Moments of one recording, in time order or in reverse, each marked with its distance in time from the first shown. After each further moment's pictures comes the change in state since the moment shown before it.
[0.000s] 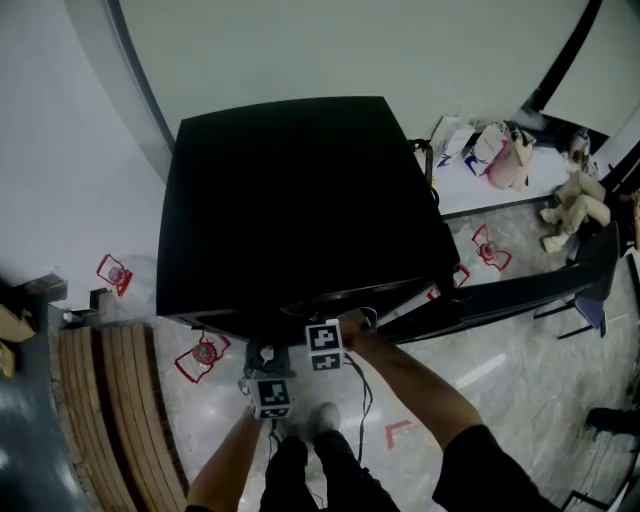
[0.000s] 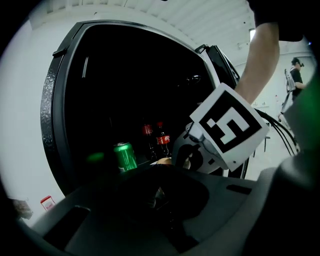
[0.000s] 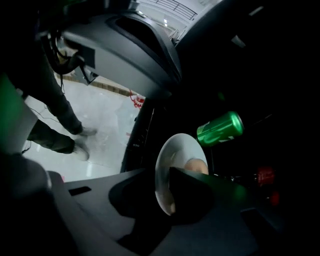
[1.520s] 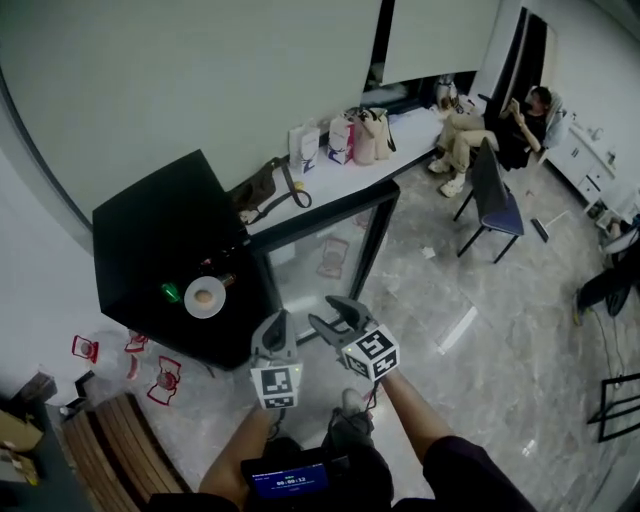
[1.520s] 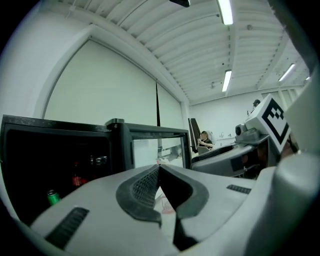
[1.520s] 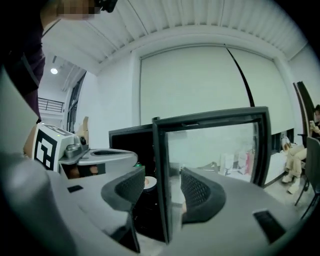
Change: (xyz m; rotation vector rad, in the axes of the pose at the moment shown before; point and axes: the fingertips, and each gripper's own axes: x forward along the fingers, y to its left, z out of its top) left arm -0.132 -0.264 0.243 -0.052 -0.281 -0.355; right arm -0.438 0.098 -0.157 1.350 -0.654 -0.601
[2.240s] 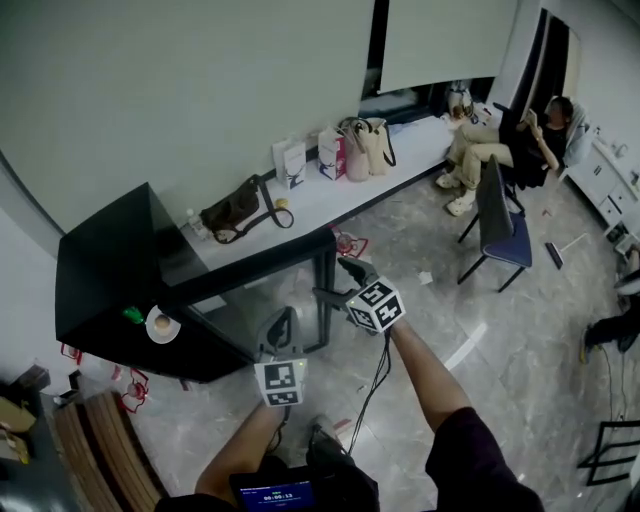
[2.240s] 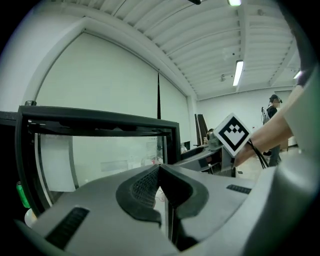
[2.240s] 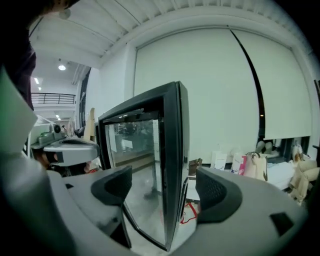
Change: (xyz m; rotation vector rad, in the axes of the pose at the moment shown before) left arm 0.201 -0.153 0.029 -0.044 0.056 0.078; right arm -0.005 -0.312 0.006 -0.084 0.155 0.131
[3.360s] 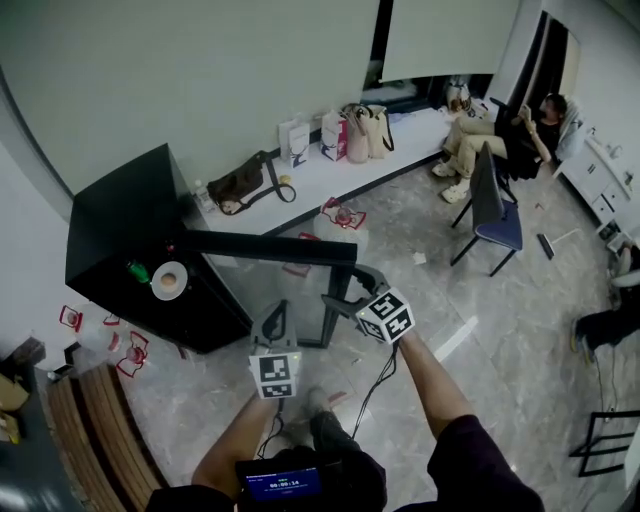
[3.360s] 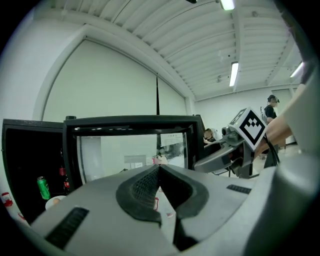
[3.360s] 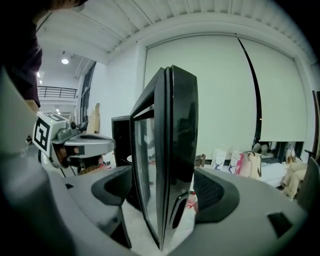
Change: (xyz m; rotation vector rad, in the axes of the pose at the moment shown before) left arm -0.130 -0.005 -0.021 0.015 -0.007 0.008; right arm -0.087 0.131 -0.034 -0.043 0.014 -0.021
